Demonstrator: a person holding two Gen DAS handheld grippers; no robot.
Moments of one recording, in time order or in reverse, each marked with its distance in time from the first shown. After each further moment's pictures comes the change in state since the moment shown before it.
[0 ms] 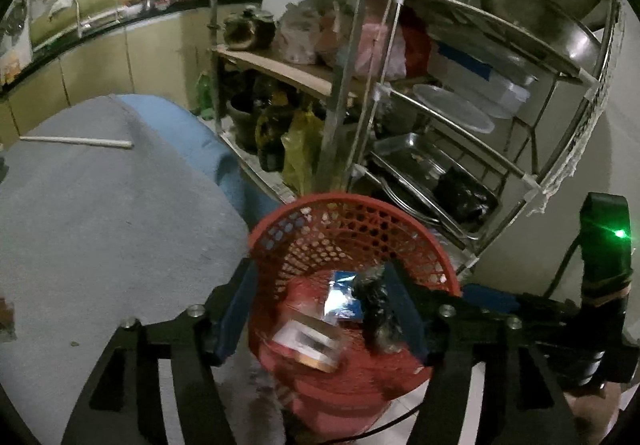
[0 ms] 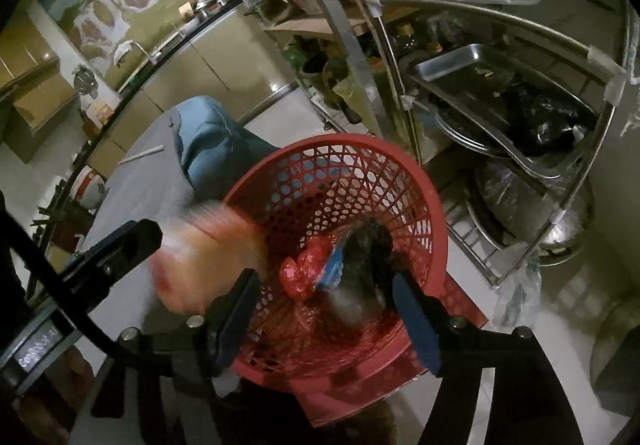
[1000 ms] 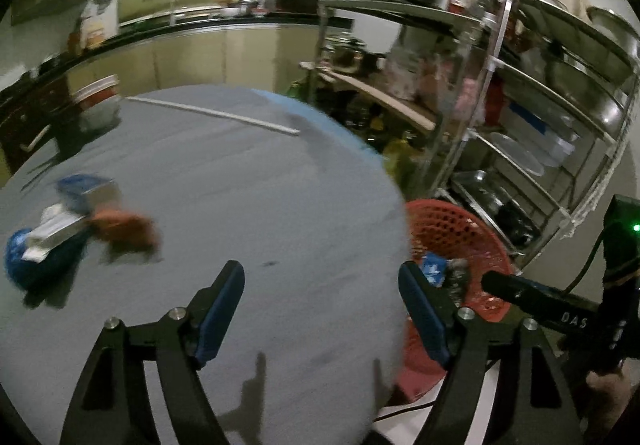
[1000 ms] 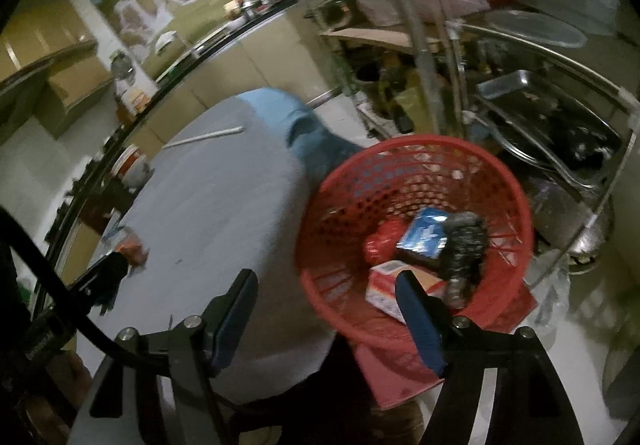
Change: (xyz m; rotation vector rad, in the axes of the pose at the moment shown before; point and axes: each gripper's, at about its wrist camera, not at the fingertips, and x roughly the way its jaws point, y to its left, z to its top) left arm -0.119 0.116 -0.063 -0.188 -0.086 0.193; right arm -0.024 0.104 -0.038 -0.123 -0.026 0.095
